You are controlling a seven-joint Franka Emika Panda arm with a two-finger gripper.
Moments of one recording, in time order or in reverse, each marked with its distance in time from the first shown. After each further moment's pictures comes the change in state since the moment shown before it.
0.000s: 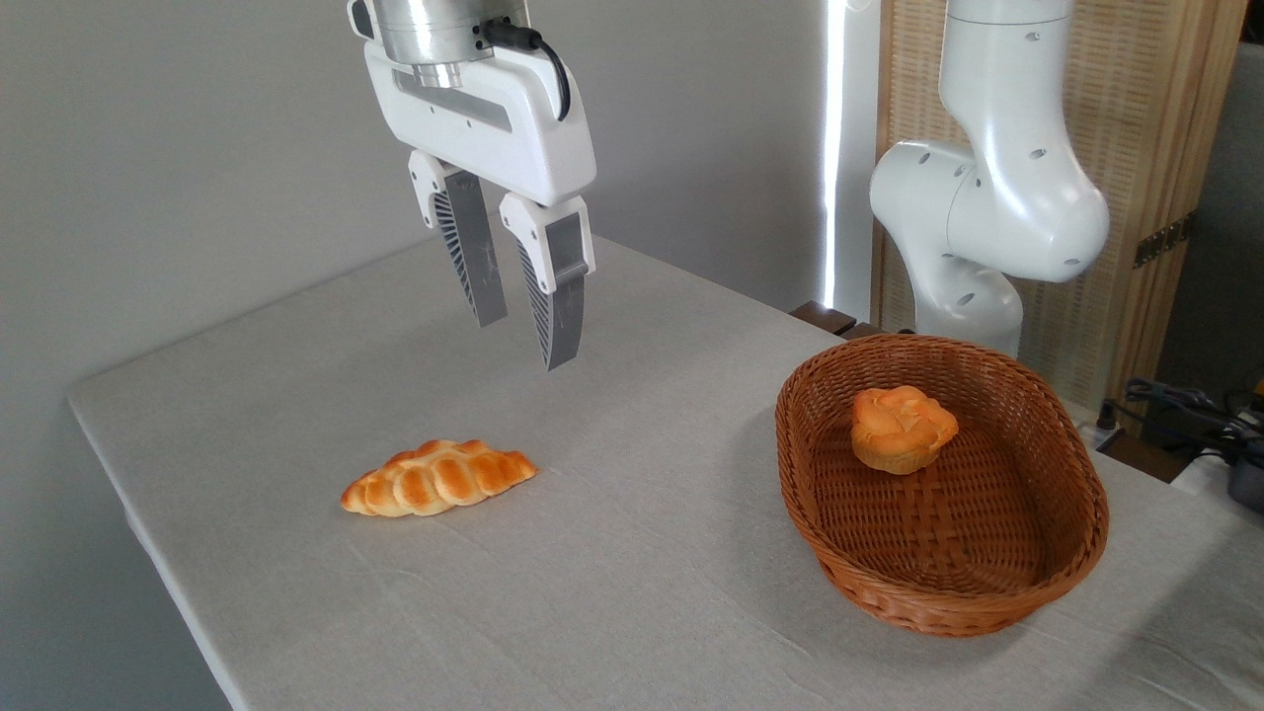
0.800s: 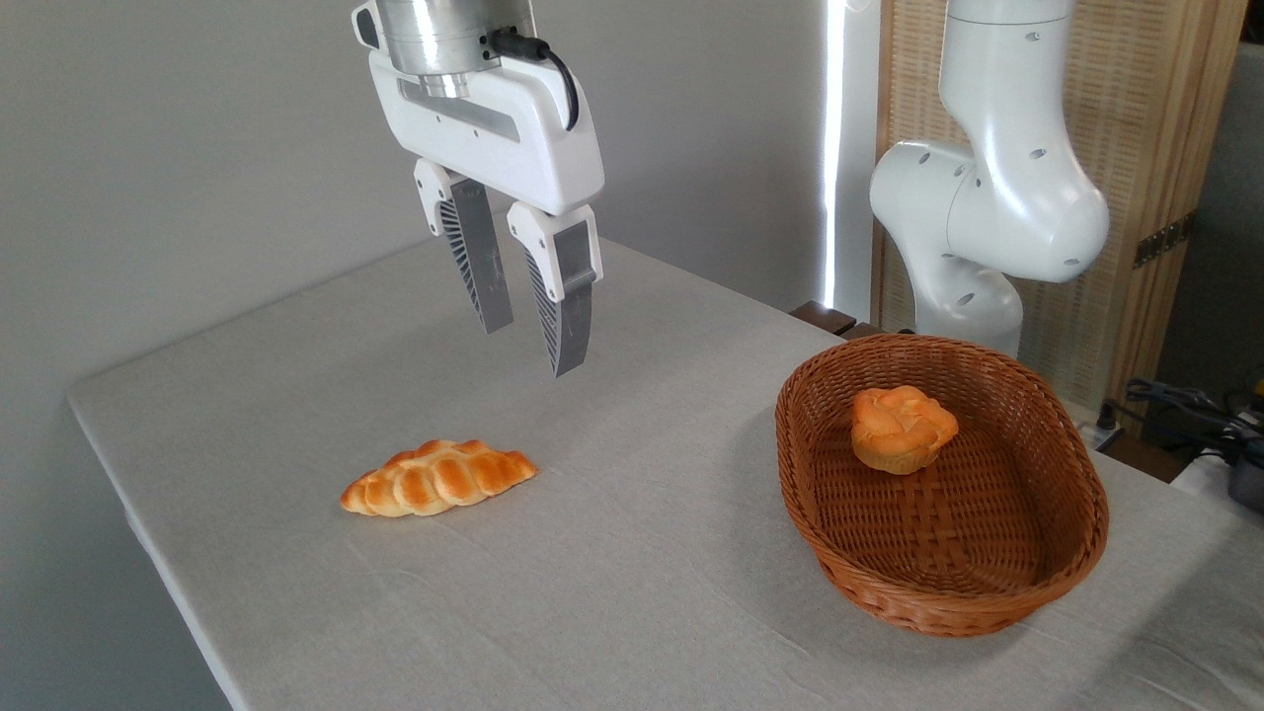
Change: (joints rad) arm -0.006 0.000 0.006 -0.012 0.000 0.000 0.001
